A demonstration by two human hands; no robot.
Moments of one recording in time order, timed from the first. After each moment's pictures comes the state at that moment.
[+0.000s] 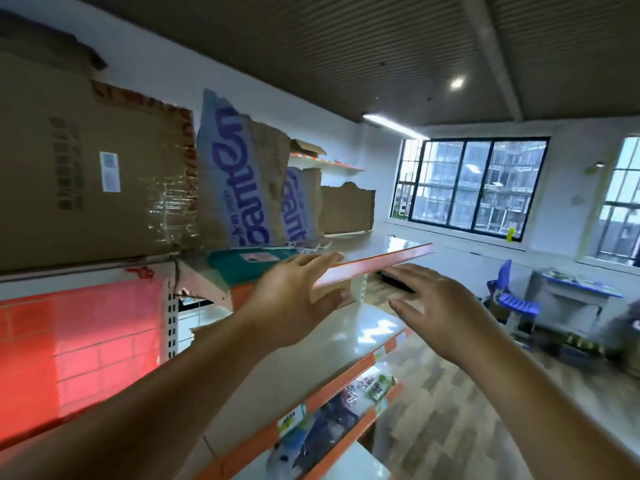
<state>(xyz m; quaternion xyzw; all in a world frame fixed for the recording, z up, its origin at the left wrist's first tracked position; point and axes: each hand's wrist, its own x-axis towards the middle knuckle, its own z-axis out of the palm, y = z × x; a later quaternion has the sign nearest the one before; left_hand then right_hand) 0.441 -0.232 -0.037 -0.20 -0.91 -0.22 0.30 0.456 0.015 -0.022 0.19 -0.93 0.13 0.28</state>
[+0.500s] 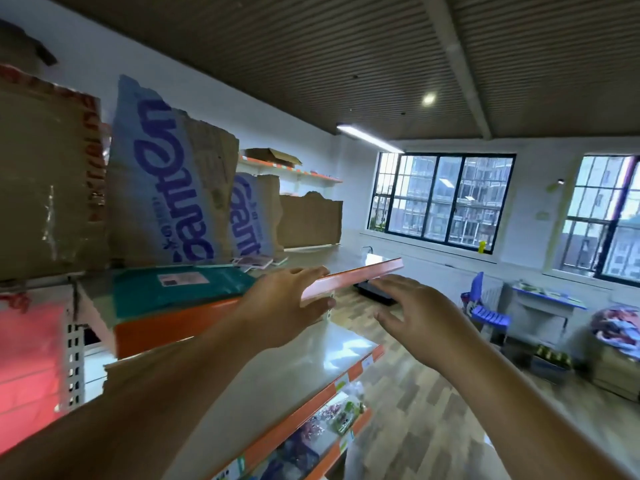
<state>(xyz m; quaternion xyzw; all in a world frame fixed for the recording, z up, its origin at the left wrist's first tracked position) 0.315 -0.142 -0.033 -0.22 -0.91 -0.22 0.27 0.361 0.100 -0.013 0.16 -0.94 0.10 0.27</state>
